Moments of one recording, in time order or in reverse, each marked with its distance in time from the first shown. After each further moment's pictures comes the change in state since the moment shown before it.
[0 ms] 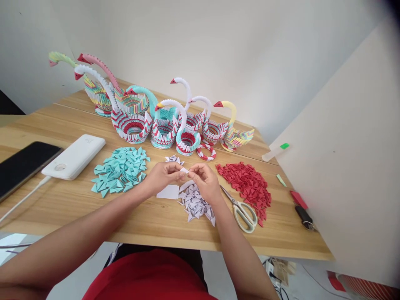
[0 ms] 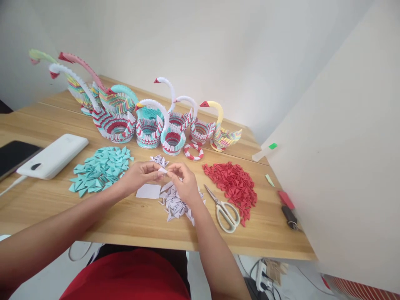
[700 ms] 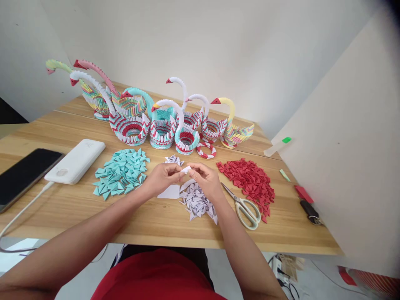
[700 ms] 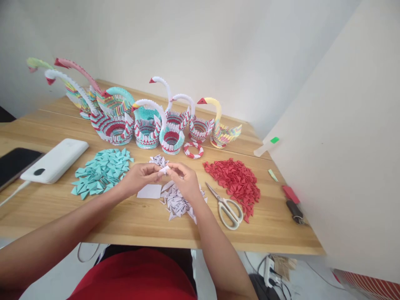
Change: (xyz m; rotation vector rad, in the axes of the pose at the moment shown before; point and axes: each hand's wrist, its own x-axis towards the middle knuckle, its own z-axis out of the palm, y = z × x) left_hand -0.002 0.003 0.001 0.153 0.004 0.021; right_hand 0.002 -0.001 0.000 0.062 0.008 0.119
